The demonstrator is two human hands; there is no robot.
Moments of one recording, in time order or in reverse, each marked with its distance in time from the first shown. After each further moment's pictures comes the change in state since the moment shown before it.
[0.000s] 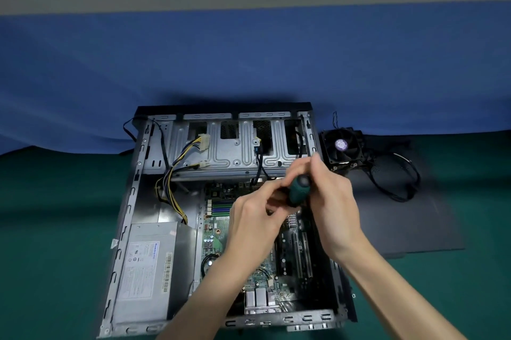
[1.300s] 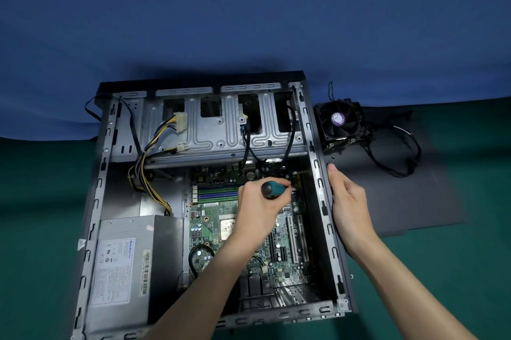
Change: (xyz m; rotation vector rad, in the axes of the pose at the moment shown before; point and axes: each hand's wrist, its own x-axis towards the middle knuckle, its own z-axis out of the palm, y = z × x) left_hand 0.015 -0.052 0.052 -0.207 -0.075 -0.324; right_hand -0.010 0.061 -0.064 -0.332 0.292 0.318
